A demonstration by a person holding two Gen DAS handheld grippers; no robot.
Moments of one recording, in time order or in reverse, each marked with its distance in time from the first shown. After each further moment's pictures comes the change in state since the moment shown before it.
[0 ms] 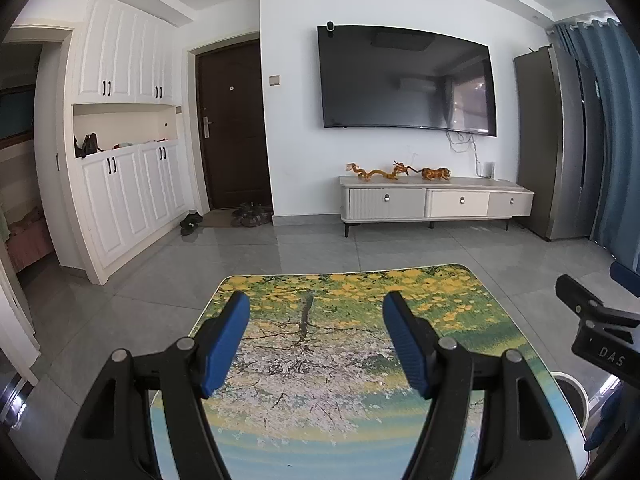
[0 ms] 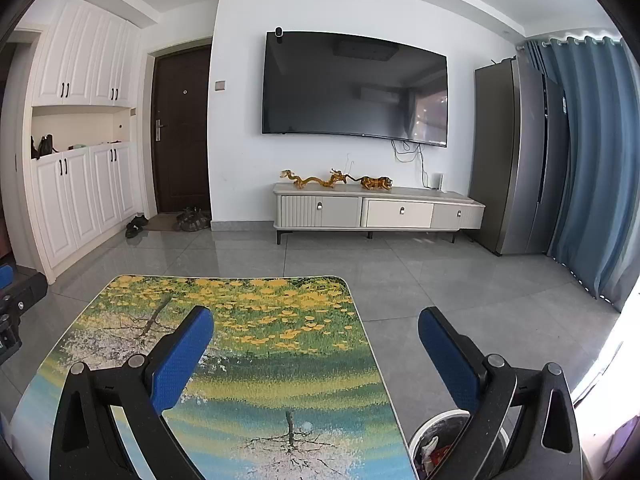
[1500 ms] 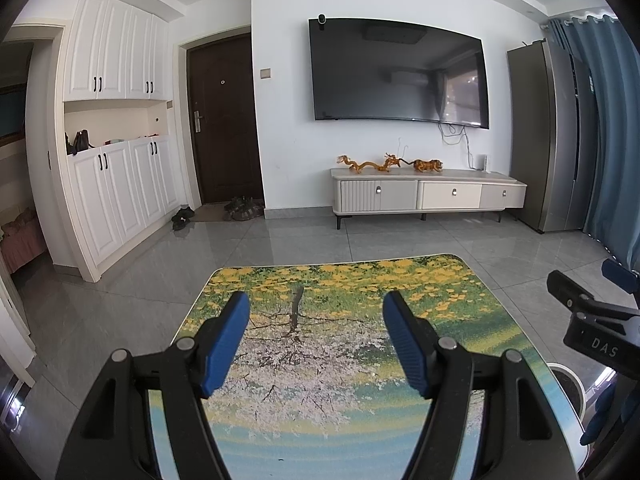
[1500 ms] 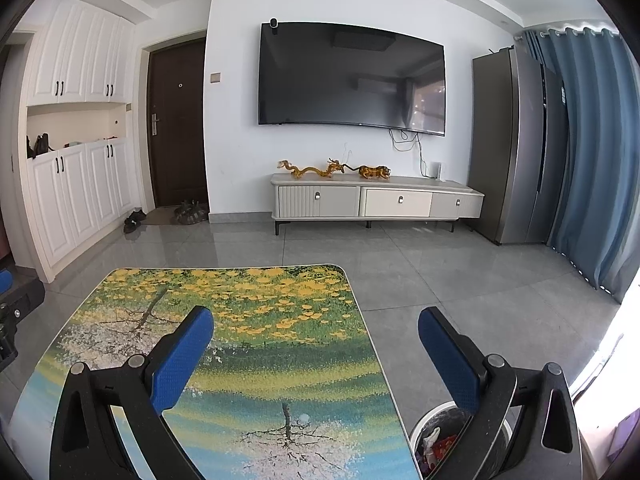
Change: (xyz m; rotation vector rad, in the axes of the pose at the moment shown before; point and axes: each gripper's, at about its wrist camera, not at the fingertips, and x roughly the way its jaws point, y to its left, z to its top) left arm 0.006 -0.003 -0.011 0.011 0.024 -0.028; right arm 0.007 -0.004 -0.007 0.015 0.034 -0.002
